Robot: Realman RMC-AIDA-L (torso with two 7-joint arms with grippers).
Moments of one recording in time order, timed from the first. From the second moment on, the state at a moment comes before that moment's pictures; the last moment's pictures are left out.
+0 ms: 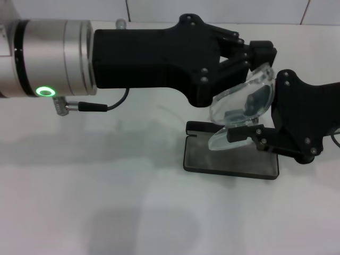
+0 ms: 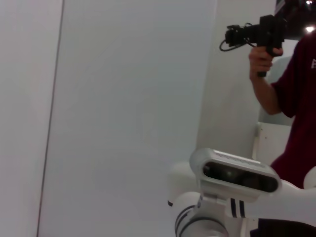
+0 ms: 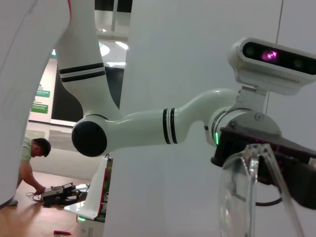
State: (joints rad) left arm -0.33 -2.09 1.41 1.53 1.42 1.46 -1.93; right arm 0.56 2.02 -1.06 -0.90 -1.54 -1.94 1.19
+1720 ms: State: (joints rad) left arm -0.39 -2.09 1.32 1.46 1.43 1.55 -1.91; right arm 0.55 2.02 -1.06 -0.88 -1.54 -1.94 1.15
